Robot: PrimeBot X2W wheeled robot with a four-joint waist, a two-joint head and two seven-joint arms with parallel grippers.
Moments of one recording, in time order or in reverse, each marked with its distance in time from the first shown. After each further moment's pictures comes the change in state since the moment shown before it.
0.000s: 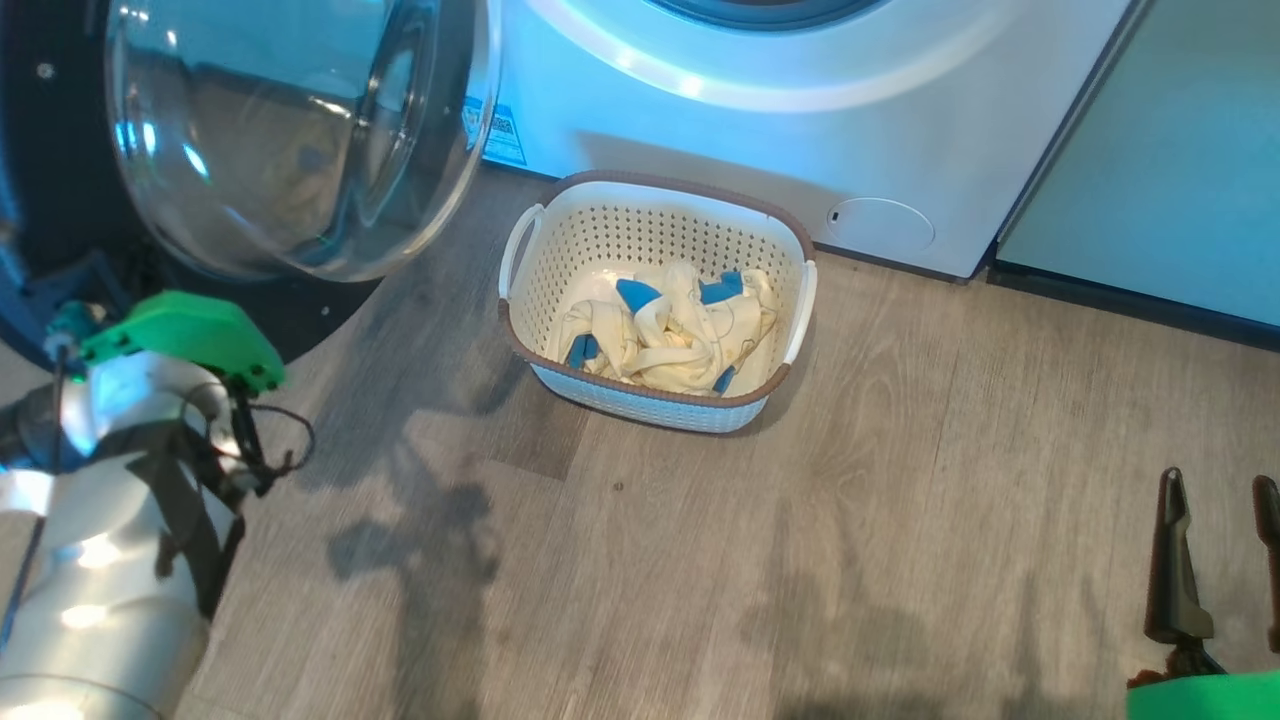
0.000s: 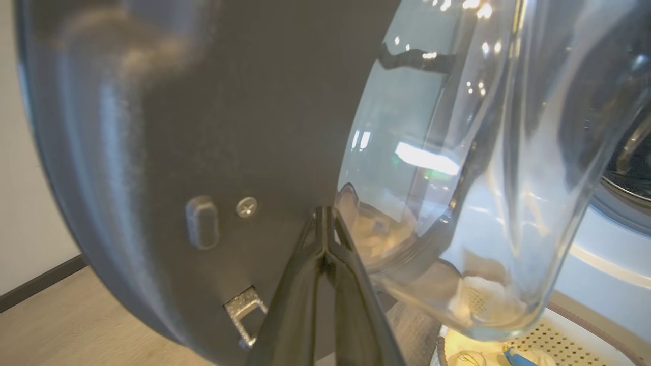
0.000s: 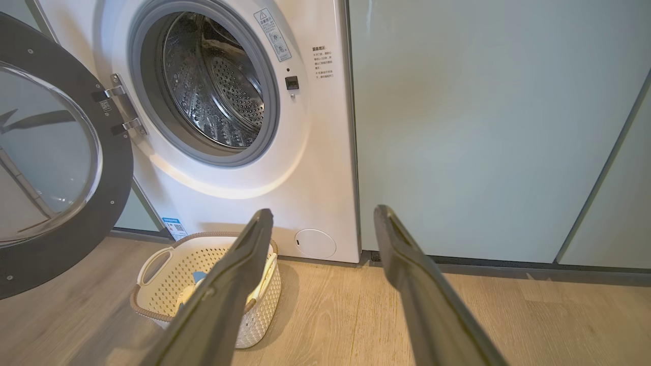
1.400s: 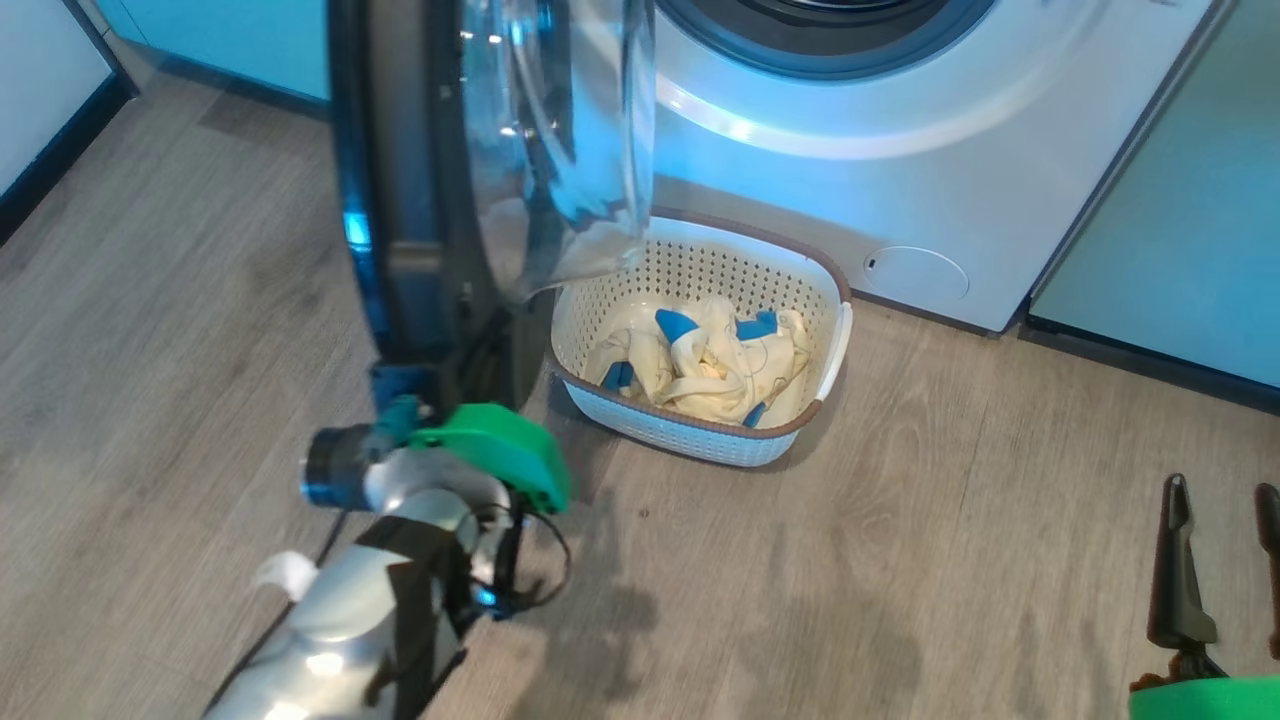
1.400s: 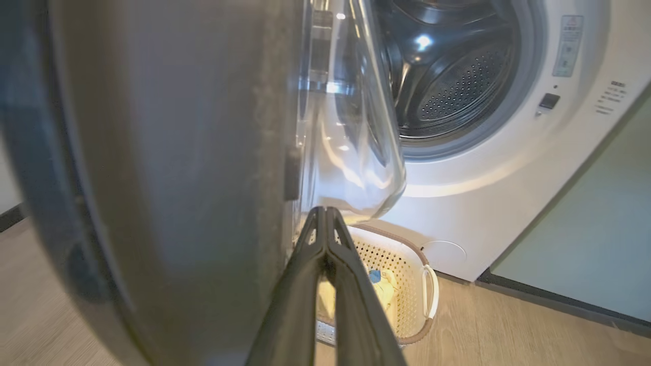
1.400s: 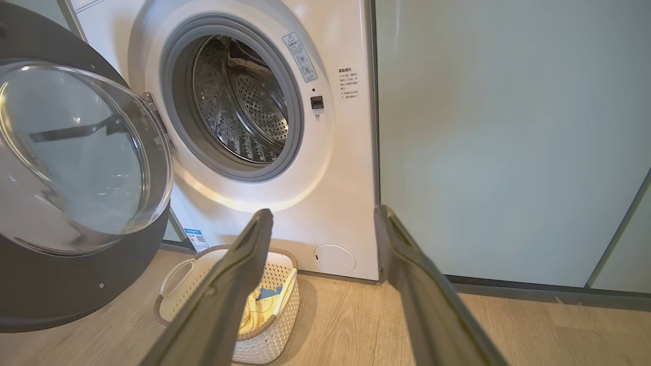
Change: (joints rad) left arm 0.107 -0.153 -0.382 -0.306 -0.018 0.000 0.003; right arm 0.004 0.000 -0.006 0.009 0.018 0.000 0.000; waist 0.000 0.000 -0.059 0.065
